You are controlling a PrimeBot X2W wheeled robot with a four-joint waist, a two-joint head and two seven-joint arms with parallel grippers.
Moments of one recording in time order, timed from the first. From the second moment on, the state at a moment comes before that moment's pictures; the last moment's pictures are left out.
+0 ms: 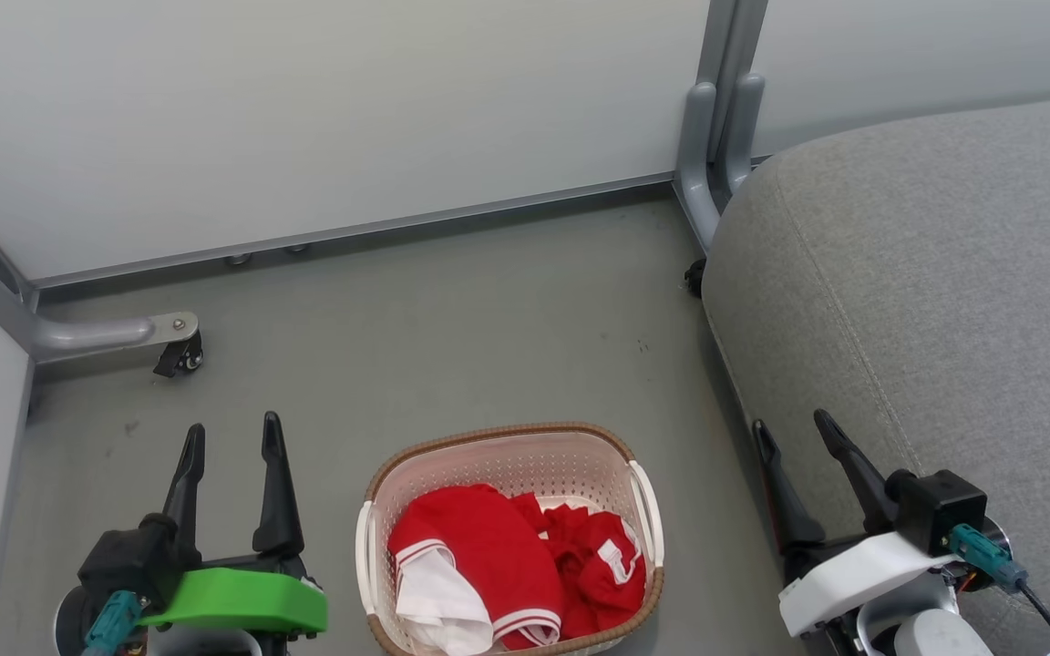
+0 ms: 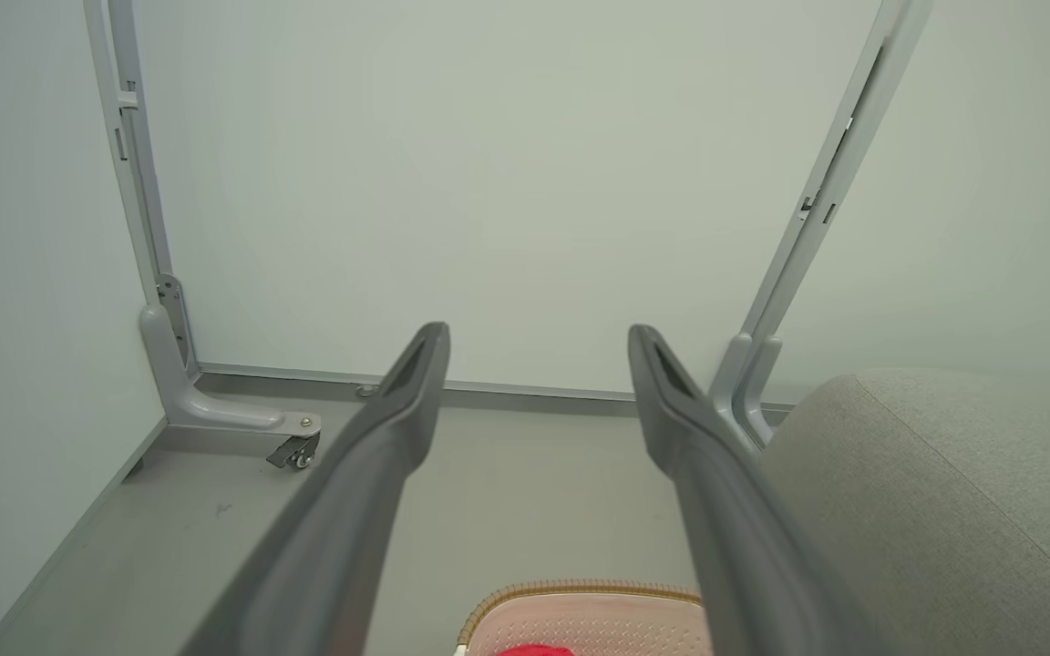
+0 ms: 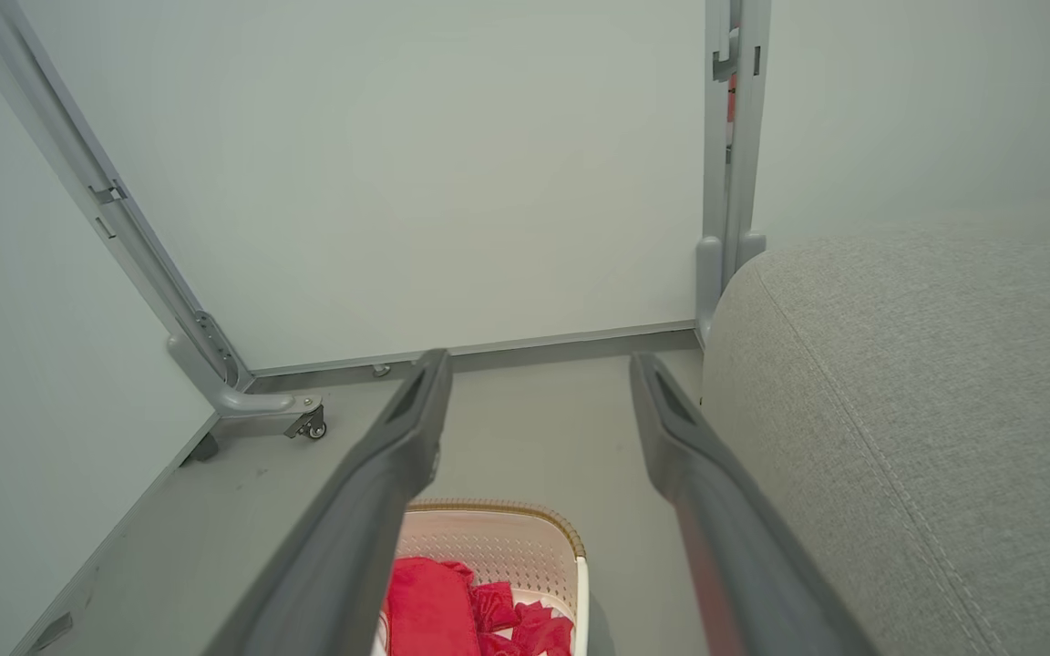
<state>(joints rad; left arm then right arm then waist) 0.01 0.05 -0.06 0.08 -0.30 -0.01 -0.21 -0.06 -0.05 0.12 0.17 0.26 0.13 -0.22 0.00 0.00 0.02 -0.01</state>
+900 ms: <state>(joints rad) 0.03 0.05 -0.08 0.07 -0.11 0.00 -0.26 -0.05 -0.05 0.14 0.17 0.09 0.13 -0.26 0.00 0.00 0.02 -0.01</state>
